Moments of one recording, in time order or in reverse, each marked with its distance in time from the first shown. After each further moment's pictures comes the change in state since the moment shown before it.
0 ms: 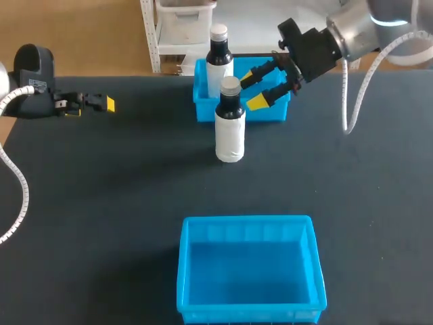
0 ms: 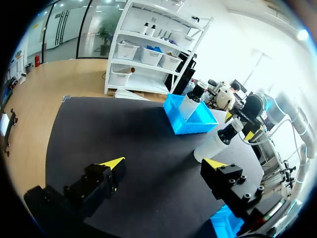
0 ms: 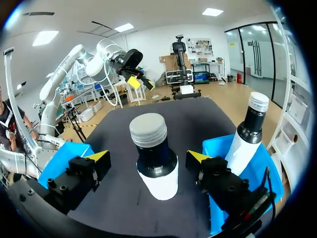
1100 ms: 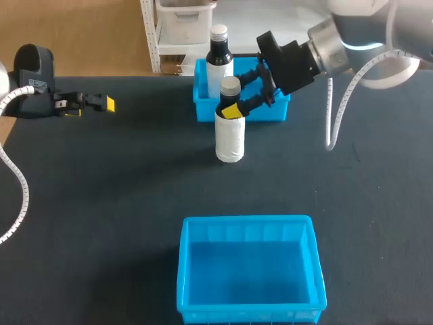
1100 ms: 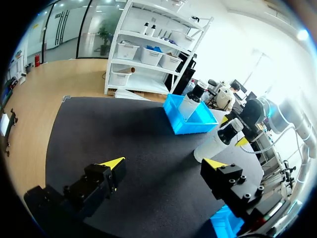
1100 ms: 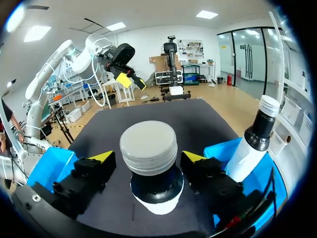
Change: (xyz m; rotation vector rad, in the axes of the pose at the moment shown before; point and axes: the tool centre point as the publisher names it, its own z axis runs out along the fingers) left arm 0.000 0.000 0.000 0.000 0.000 0.000; right arm -0.006 -0.004 0.042 0.109 -0.007 -0.005
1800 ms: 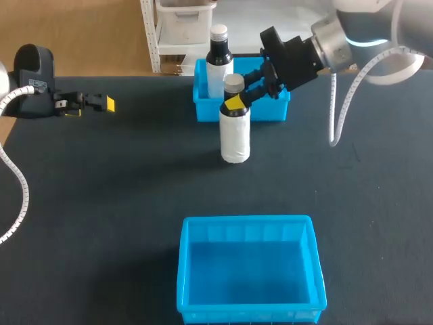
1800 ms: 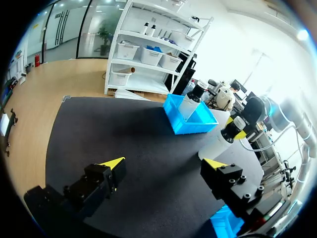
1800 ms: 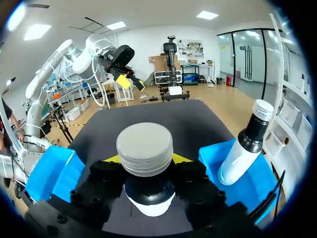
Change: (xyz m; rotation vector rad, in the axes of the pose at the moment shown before) left arm 0.000 0.000 0.000 0.000 0.000 0.000; right arm -0.005 -0.003 -0.014 0.015 0.008 -0.012
